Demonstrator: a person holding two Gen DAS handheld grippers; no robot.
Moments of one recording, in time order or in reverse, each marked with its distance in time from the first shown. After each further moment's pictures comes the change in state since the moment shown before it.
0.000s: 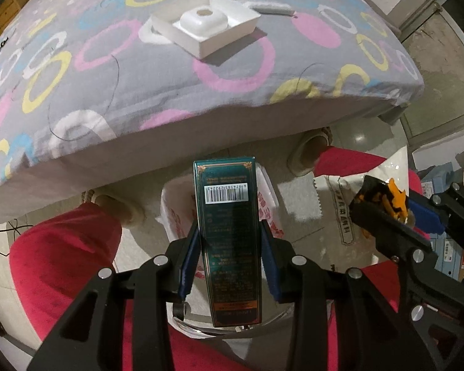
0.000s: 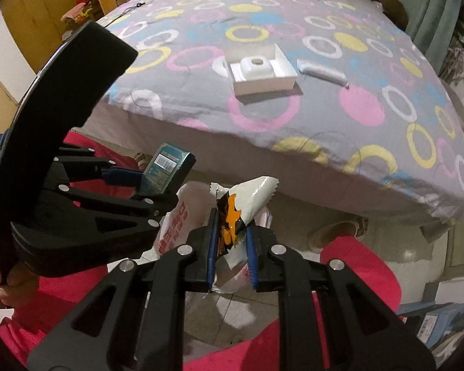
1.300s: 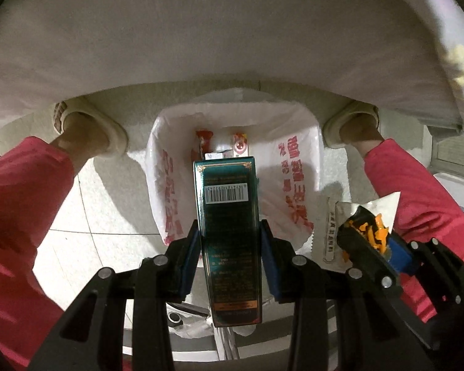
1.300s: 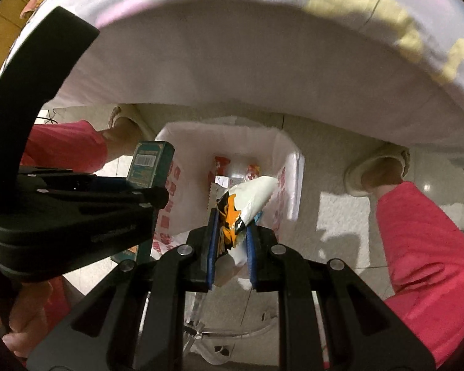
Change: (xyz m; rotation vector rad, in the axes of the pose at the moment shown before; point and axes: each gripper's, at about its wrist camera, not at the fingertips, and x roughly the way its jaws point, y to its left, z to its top) left arm 0.159 0.054 0.004 -0.275 0.334 -0.048; right arm 0.177 -0.008 -0.020 0.163 0.337 0.053
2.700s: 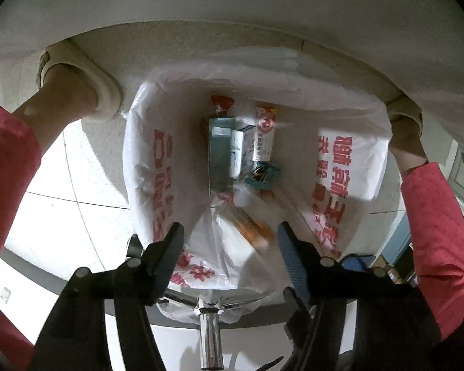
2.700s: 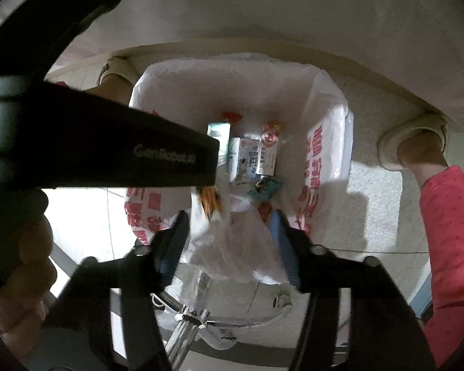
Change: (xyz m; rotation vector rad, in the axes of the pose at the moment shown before) left arm 0.092 0.026 0.040 -0.153 0.214 0.024; right arm 0.103 -0.003 -0.005 -0.004 0.198 0.053
